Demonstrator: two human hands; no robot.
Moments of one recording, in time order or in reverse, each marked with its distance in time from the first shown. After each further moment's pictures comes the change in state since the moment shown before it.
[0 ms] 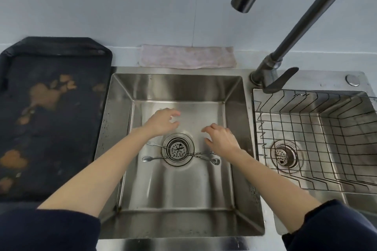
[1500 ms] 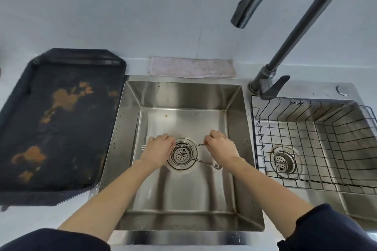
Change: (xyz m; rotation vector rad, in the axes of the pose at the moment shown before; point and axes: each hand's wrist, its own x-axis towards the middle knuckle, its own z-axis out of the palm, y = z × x) left_hand -0.052 -0.034 0.045 0.420 0.203 0.093; right_hand -0.024 -0.018 0.002 -0.149 0.129 -0.044
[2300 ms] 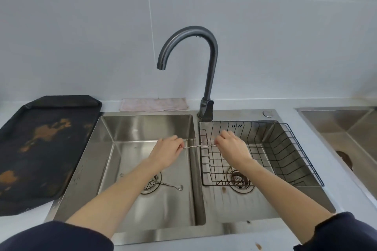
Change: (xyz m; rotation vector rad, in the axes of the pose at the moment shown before) left_hand -0.019 0.165 -0.051 0.030 0.272 0.231; right_hand -0.122 0.121 -0.086 -0.092 0.431 0.038
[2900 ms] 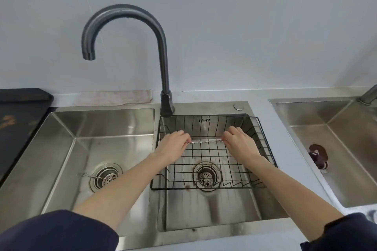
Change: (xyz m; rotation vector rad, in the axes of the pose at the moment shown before) left_hand 0.087 0.125 0.055 -0.076 -0.085 0.041; right_hand -0.019 0.162 0.003 0.065 -0.100 0.105
